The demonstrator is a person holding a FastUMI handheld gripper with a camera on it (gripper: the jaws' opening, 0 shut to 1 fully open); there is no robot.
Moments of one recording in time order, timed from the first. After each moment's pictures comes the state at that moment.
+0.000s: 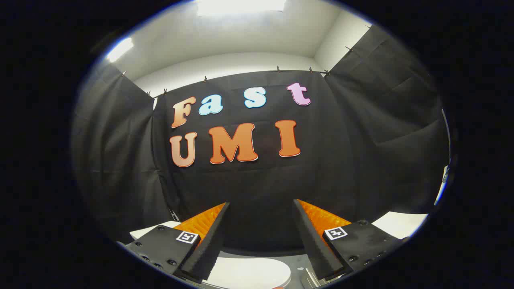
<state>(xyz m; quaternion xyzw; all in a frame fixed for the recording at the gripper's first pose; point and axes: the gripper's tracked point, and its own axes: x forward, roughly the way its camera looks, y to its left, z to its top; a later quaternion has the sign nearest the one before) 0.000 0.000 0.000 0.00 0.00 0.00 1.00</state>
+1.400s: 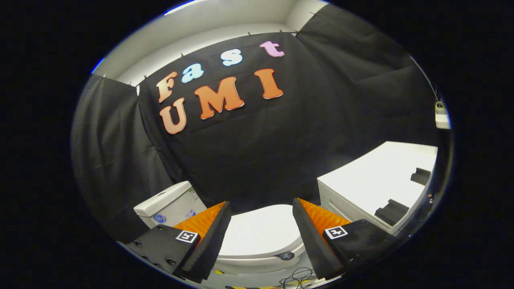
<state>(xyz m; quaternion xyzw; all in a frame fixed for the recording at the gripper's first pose) -0.103 -0.019 -0.236 0.12 0.15 -0.03 0.98</state>
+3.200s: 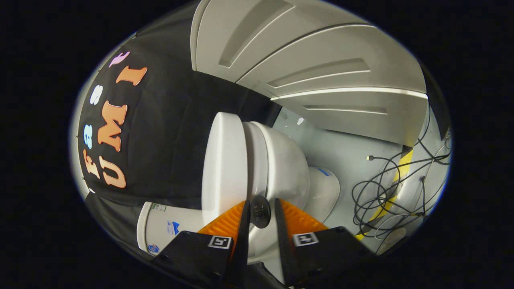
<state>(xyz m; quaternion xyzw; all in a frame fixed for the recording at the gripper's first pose) -0.137 -0.065 -0.574 0.51 0.34 -0.16 0.77</state>
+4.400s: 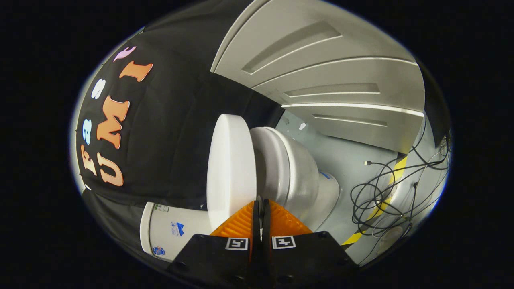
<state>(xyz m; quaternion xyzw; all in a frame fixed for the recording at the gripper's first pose) -0.108 -0.062 -0.532 0.47 0.32 -0.19 0.80</state>
